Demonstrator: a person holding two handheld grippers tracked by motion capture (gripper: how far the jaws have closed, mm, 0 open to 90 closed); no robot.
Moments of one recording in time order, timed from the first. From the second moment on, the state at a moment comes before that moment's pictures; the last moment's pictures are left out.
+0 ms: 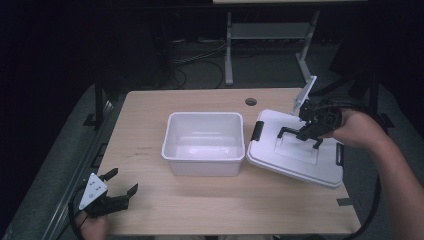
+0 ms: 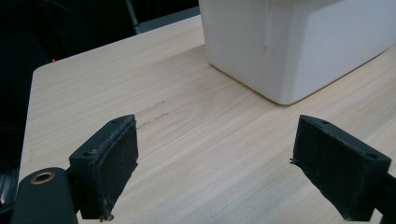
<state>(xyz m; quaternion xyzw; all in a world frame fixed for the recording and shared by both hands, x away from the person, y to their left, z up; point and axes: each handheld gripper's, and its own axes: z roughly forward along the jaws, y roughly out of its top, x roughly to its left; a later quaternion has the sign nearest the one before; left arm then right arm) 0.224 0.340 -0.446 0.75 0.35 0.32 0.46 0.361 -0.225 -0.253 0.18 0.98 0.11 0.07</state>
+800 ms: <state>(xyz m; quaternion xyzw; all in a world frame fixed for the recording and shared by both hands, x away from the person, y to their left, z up) 0.224 0.339 -0.446 0.75 0.35 0.32 0.46 0.367 -0.184 -0.215 0.14 0.98 0.11 0.08</state>
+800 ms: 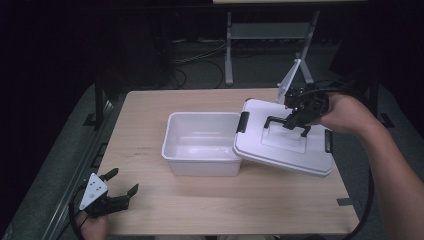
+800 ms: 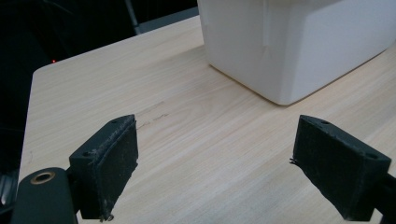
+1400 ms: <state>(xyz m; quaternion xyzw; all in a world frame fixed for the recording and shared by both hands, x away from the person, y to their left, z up) 0.222 0.340 -0.446 0.75 0.35 0.32 0.46 0.383 -0.129 -0.211 0.09 0.99 0.11 0.06</state>
